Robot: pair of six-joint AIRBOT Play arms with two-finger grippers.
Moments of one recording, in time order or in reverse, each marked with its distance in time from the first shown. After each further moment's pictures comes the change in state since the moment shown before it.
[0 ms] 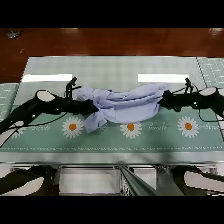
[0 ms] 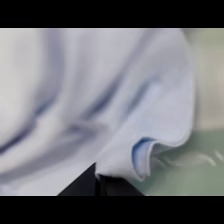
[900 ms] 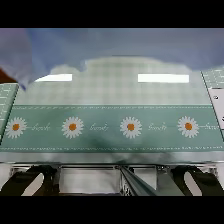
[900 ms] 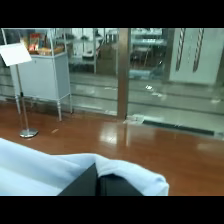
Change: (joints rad) left arm 0.232 0.430 1.238 0.490 -0.379 -0.099; right arm 0.034 0.786 0.943 -0.225 0.279 0.012
